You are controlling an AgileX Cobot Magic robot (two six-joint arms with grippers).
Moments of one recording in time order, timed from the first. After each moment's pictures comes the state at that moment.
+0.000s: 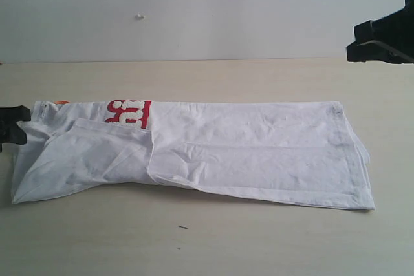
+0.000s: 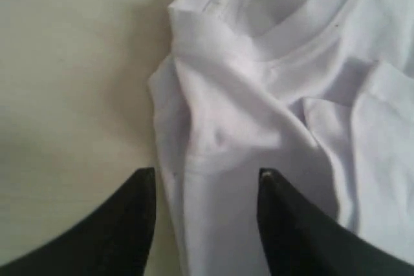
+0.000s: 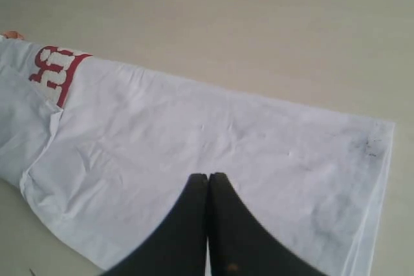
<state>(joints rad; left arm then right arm) 0.13 1.85 -0.94 -0.74 0.33 0.57 -0.19 1.42 -0.98 0.87 0.69 -0.86</state>
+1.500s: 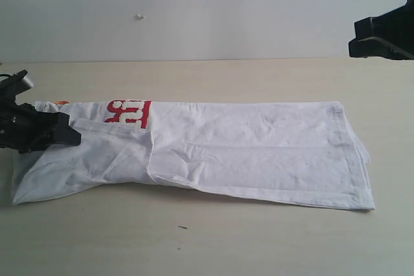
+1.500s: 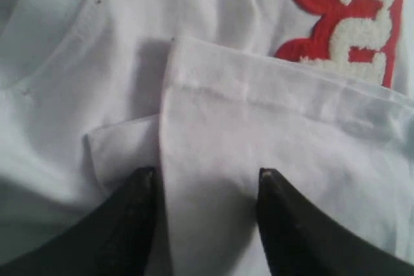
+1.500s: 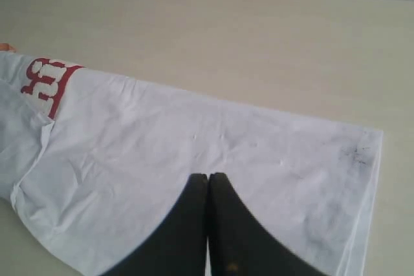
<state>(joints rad) 0.11 2.06 -1.05 -1.25 0.62 1.24 -0.19 1.42 -0.98 0.88 0.66 -0.86</state>
